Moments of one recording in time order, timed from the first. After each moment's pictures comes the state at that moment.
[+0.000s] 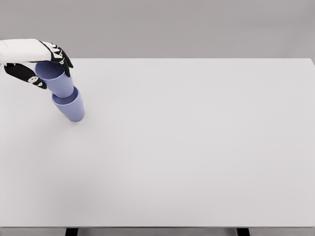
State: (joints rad) left arm -1.30 1.08 -1.33 -1.34 0.13 -0.61 -0.49; right arm -0.02 0.00 0.04 0.13 0.12 -0.13 0.58
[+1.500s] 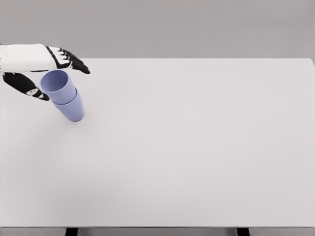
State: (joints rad) left arm -1.31 1.19 -1.31 -1.59 0.21 -0.61 -0.48; right arm -0.02 0.00 0.04 0.13 0.11 -0.13 0.58
